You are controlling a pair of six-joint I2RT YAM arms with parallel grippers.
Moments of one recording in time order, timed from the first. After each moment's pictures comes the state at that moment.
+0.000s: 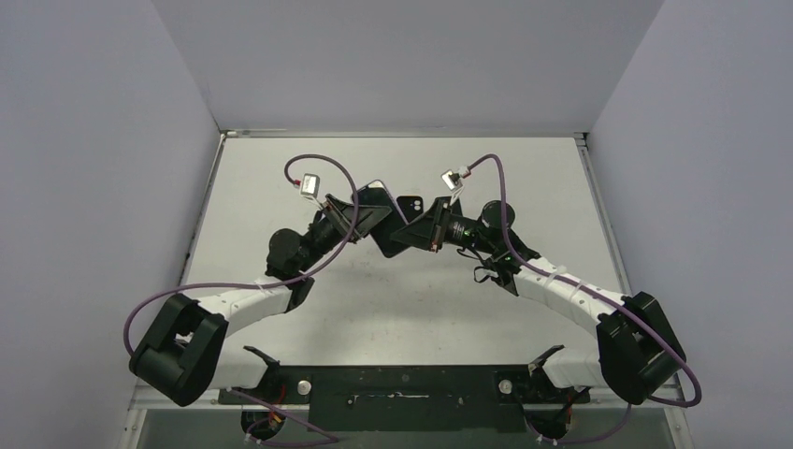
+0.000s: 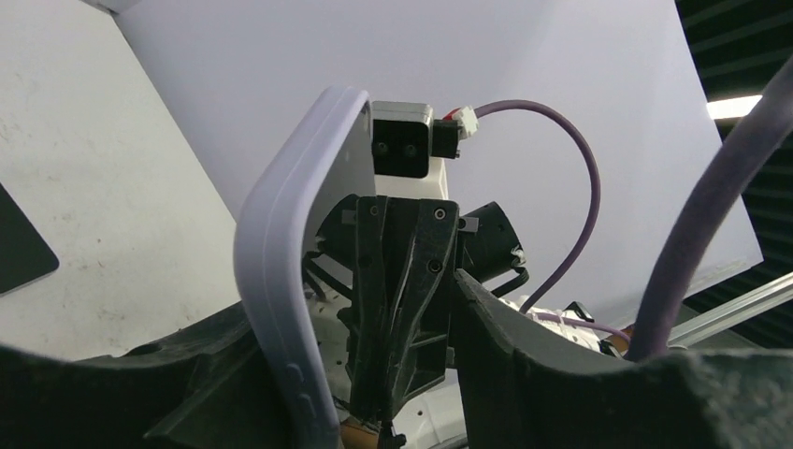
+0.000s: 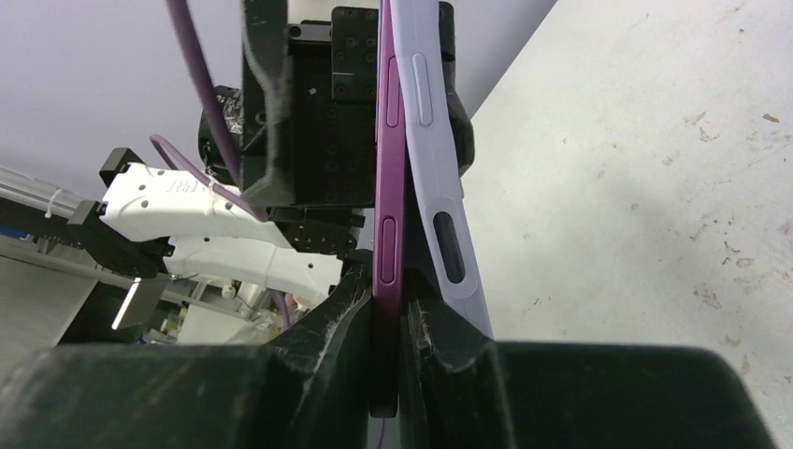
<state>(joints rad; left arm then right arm) -0.53 1.33 0.49 1.18 0.37 -1.35 0.58 1.31 0.70 0.63 -0.71 1.00</state>
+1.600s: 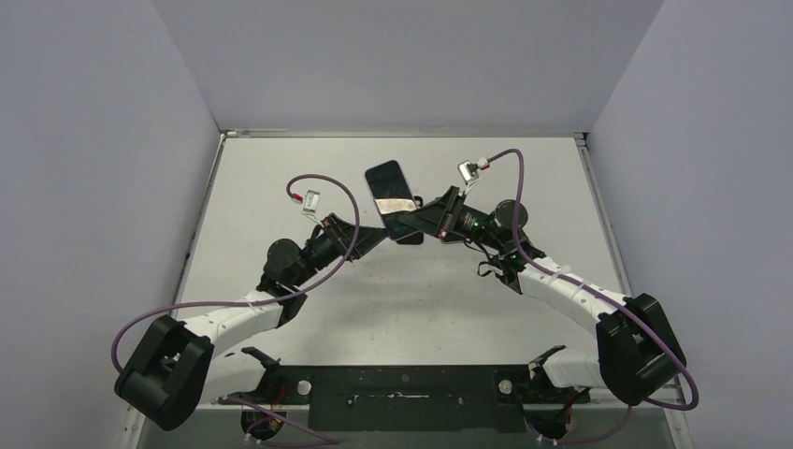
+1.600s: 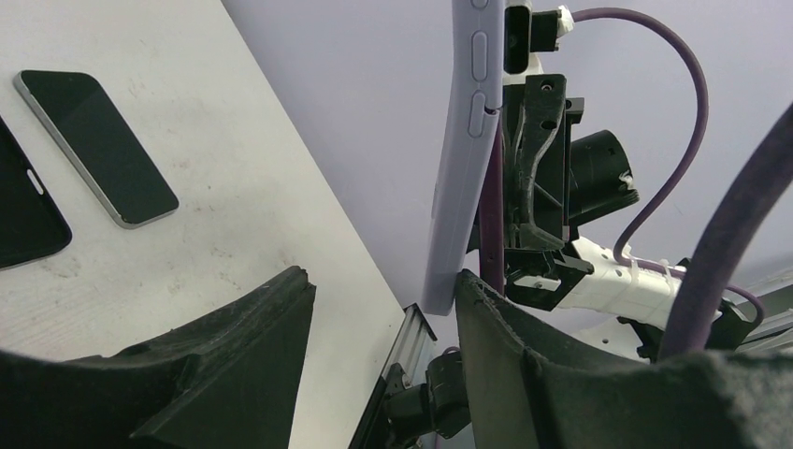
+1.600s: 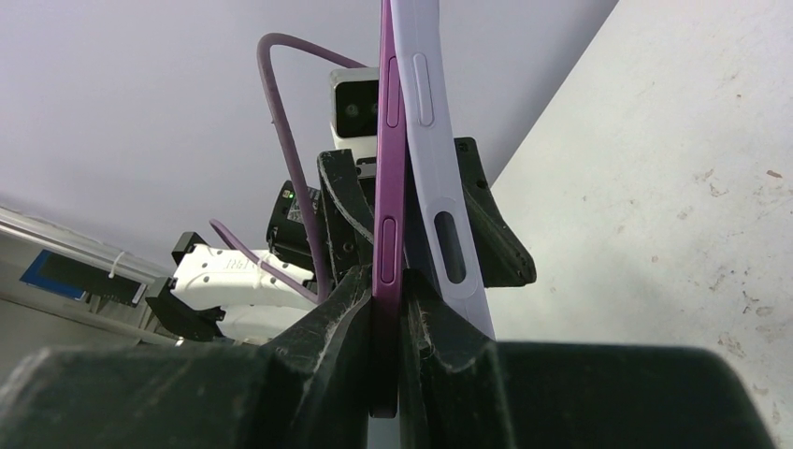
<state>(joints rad) -0.54 1.17 0.38 0.99 0.37 -1.12 0.53 1.30 0.69 0.78 -0.67 1.17</state>
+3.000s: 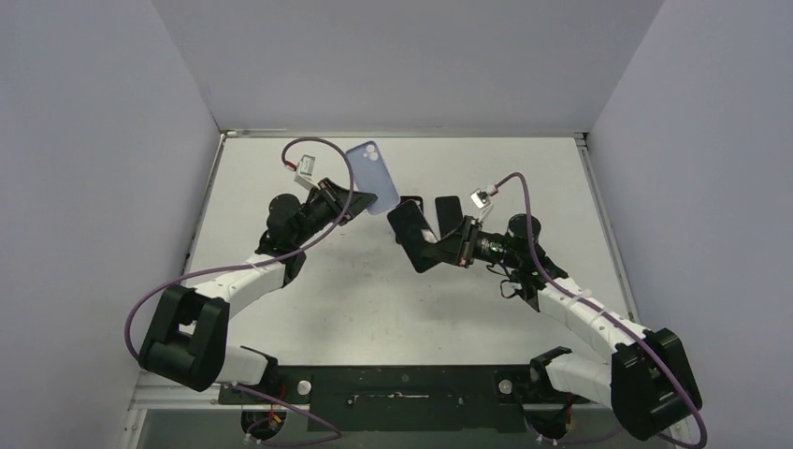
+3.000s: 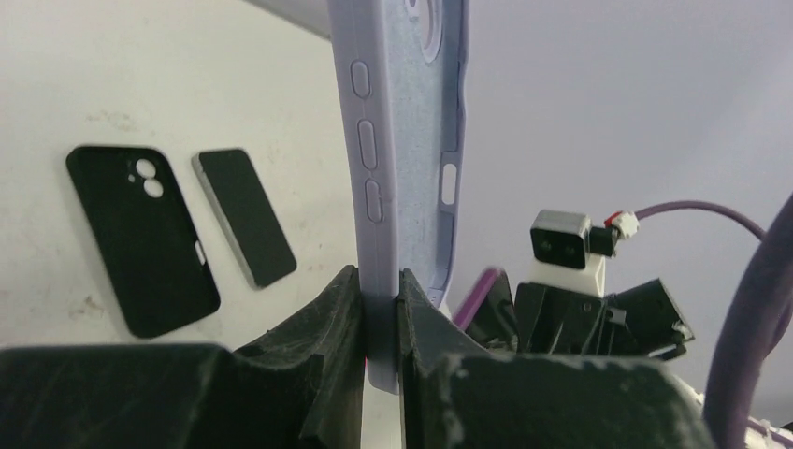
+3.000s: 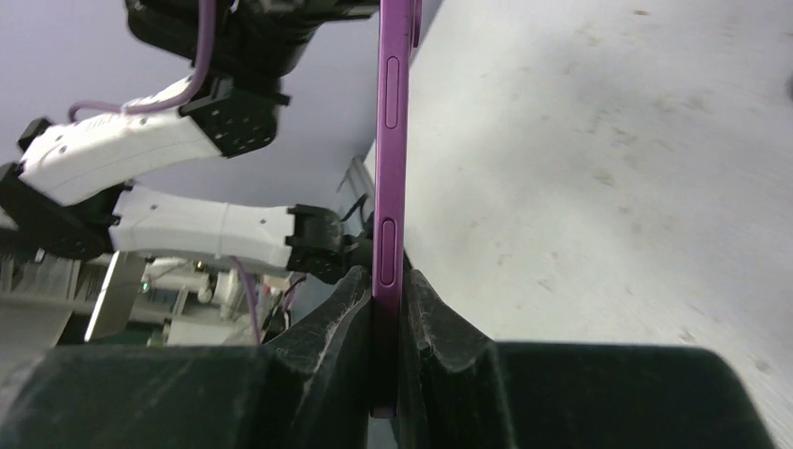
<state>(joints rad) -0.36 1.38 0.66 0.79 0.39 -1.05 0.46 1.16 0.57 0.46 -0.81 0.93</state>
